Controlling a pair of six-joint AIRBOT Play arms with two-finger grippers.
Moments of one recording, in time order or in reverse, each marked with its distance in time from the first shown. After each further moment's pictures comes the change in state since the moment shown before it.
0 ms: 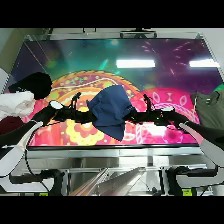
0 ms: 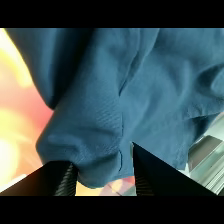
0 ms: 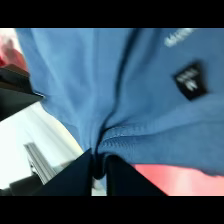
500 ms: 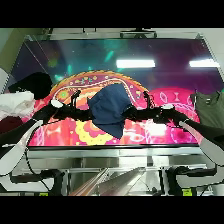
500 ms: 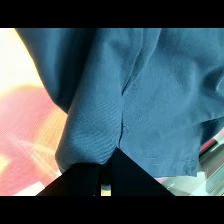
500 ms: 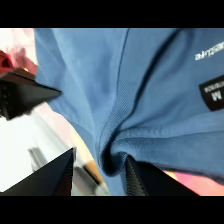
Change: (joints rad) left arm 0.000 -0.010 0.027 0.043 0.029 0.004; right arm 0.000 -0.011 0.032 -0.018 0.006 -0.023
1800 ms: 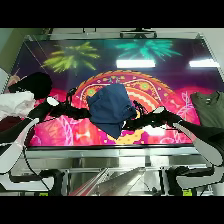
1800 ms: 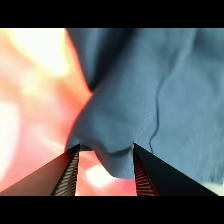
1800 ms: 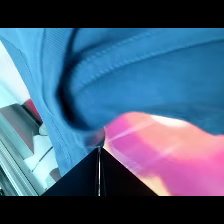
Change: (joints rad) left arm 0.070 -0.001 0.029 0.118 0.016 -0.002; right arm 0.098 -0.027 0.001 -0.272 0.008 0.074
